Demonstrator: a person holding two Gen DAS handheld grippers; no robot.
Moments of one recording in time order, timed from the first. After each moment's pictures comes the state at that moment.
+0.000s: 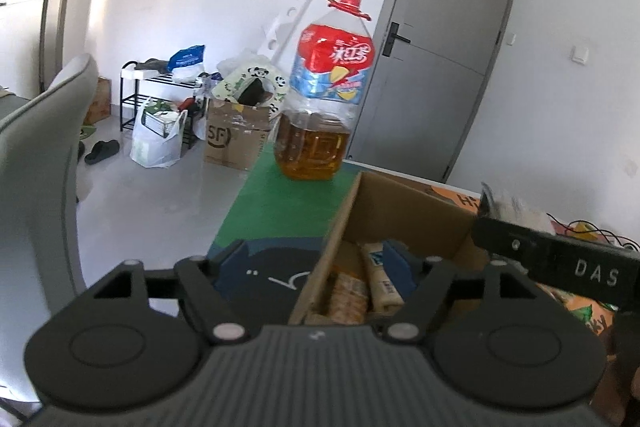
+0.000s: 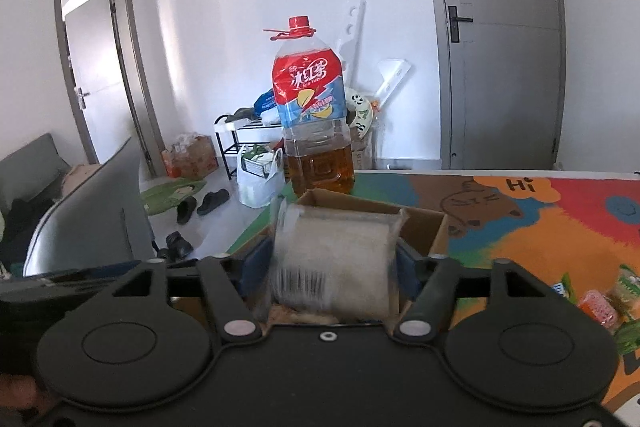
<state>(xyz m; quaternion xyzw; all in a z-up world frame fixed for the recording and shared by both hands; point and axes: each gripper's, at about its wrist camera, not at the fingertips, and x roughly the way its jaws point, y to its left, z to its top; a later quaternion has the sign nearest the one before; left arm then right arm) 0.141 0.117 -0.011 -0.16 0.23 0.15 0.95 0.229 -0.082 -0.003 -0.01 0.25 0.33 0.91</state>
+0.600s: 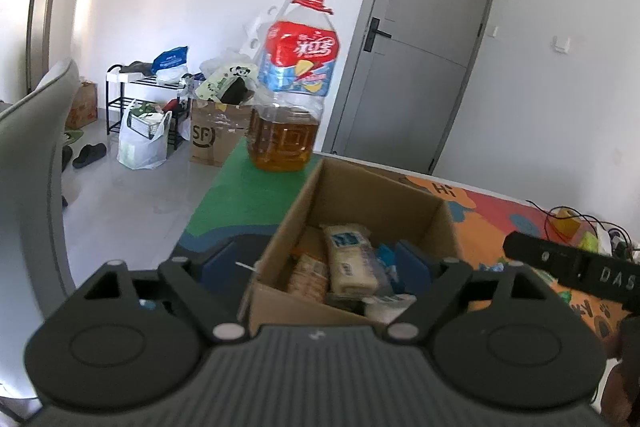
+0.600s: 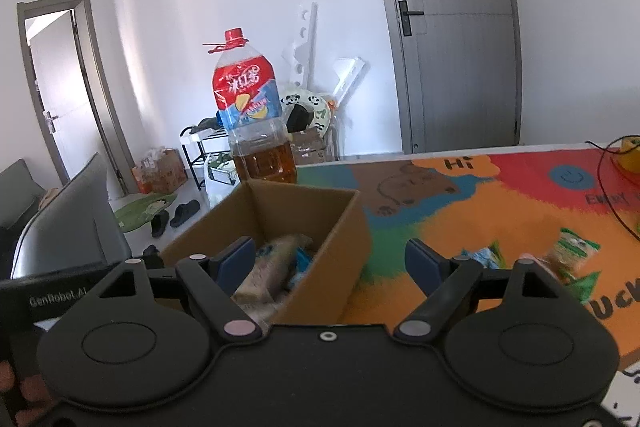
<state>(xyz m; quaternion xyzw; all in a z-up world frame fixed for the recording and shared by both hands) 0.138 0.077 -0.007 -0.15 0.24 0.12 0.95 0.223 -0.152 -0.009 0.03 0.26 0.28 0.92</state>
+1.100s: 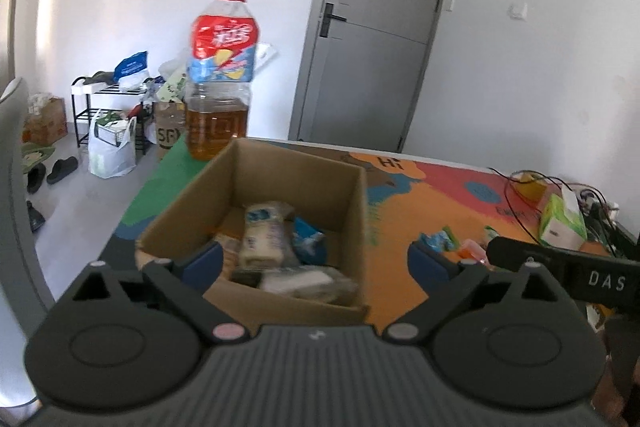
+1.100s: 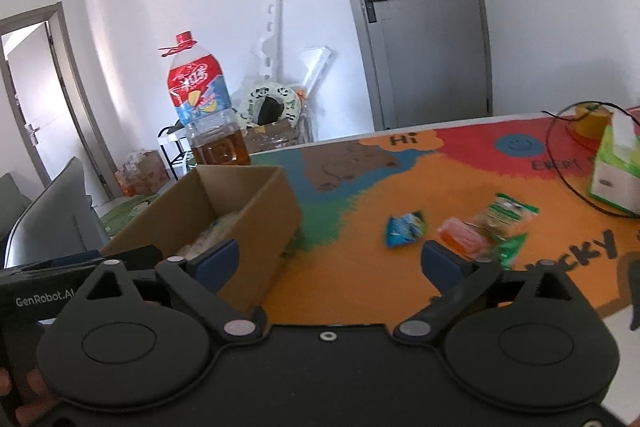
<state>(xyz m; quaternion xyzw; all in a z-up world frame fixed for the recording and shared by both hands) 0.144 -0.003 -0.007 -0.11 0.25 0.08 0.96 0.223 -0.225 -0.022 0.05 0.28 0.25 0.92</state>
